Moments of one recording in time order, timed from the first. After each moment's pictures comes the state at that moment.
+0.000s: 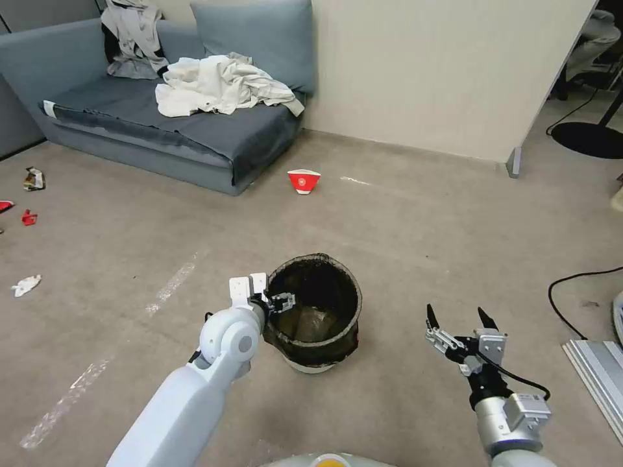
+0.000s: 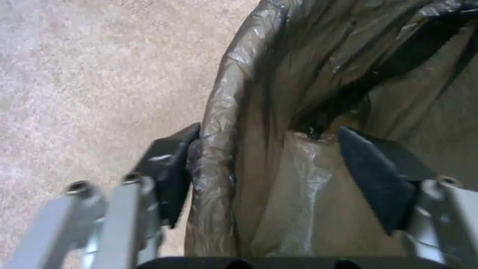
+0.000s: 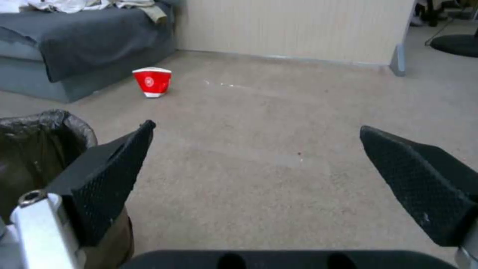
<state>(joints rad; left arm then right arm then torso) 1.08 -1.21 -0.13 -1.89 -0.95 0.73 -0.68 -1.81 1.41 0.59 2.16 0.19 0.02 0.08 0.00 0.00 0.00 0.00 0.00</state>
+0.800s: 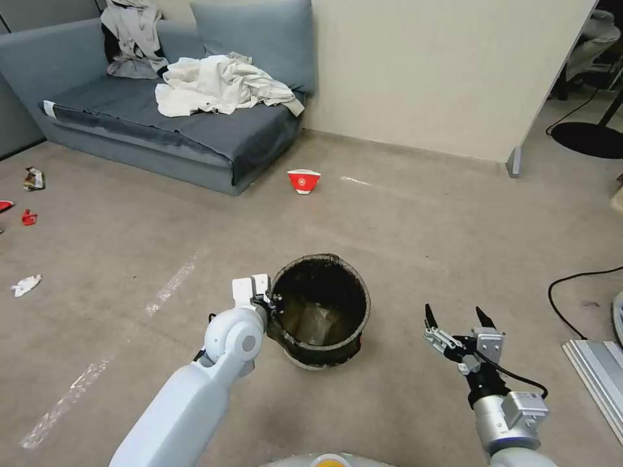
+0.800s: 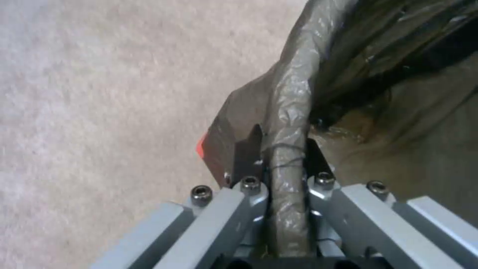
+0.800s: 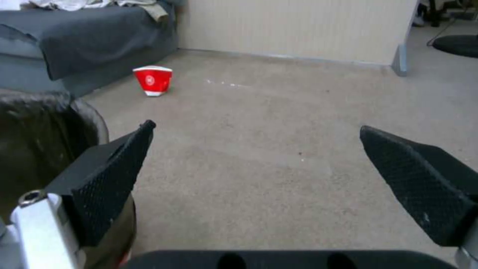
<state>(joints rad) 1.09 -1.20 -0.11 -1.87 -0.89 0.62 -0.65 -1.79 1.40 0.59 2.15 0.19 0.01 0.08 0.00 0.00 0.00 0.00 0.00</state>
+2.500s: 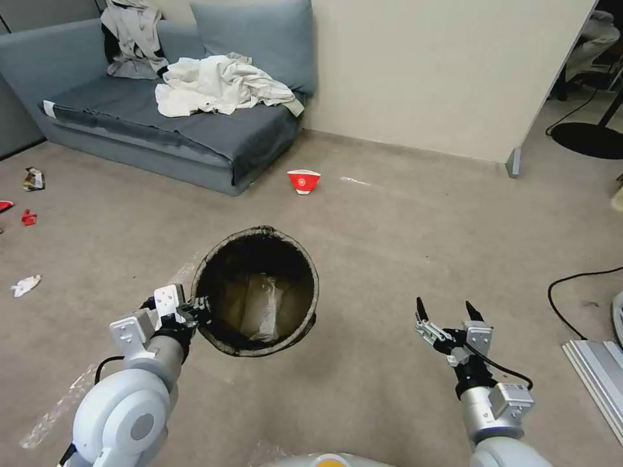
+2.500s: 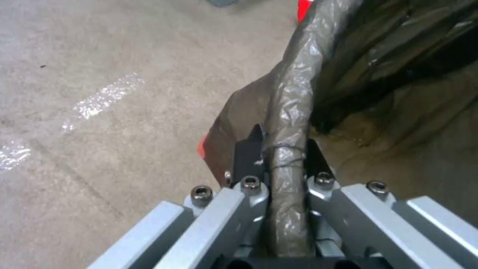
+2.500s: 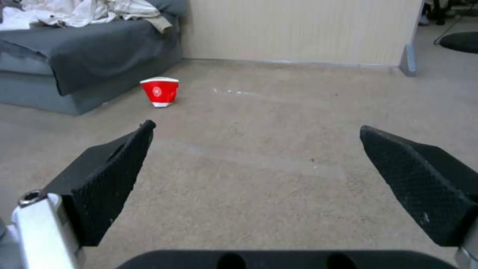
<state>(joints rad) 1.57 -1.12 -0.54 -2.34 -0.92 0.52 -0.60 -1.75 1.45 0.56 2.13 0.18 0.02 0.06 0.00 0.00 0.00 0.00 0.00</state>
